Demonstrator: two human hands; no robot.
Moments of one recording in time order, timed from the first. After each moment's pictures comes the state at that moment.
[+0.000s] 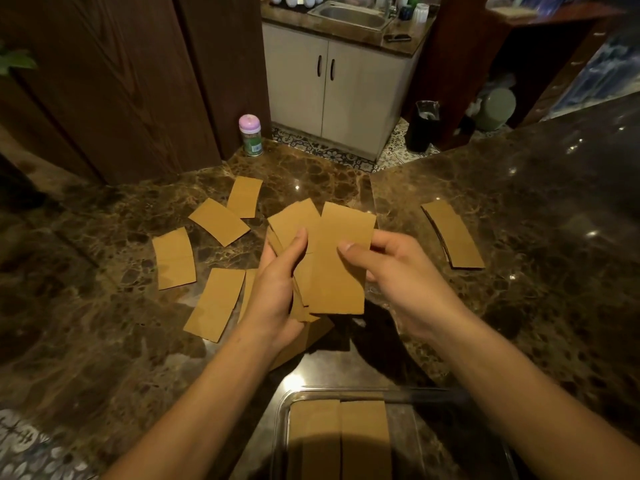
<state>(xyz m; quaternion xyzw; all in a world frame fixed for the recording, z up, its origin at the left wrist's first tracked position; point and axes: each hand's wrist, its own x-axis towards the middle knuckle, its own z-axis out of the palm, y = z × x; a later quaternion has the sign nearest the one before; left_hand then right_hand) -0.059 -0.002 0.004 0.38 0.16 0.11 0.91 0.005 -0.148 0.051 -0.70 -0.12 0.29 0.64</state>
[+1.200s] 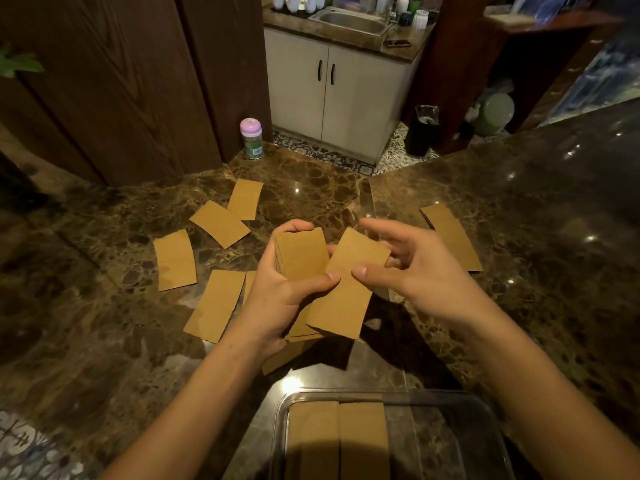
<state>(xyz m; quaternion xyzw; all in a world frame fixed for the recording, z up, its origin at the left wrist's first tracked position) -0.070 0.007 -0.001 0.52 0.10 0.10 0.84 0.028 -0.179 0.053 -0.80 -0.25 0.21 0.50</state>
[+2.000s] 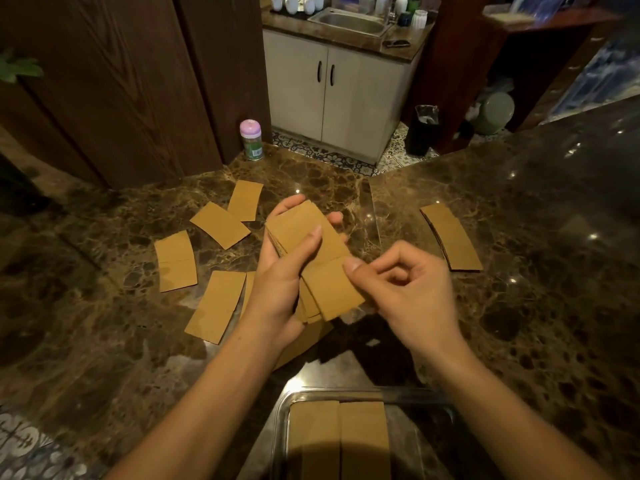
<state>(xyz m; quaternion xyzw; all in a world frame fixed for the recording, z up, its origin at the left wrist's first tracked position) -0.057 -0.005 0.017 0.40 0.06 0.15 0.90 -0.020 -0.168 0.037 -0.75 -0.18 0.07 0.63</state>
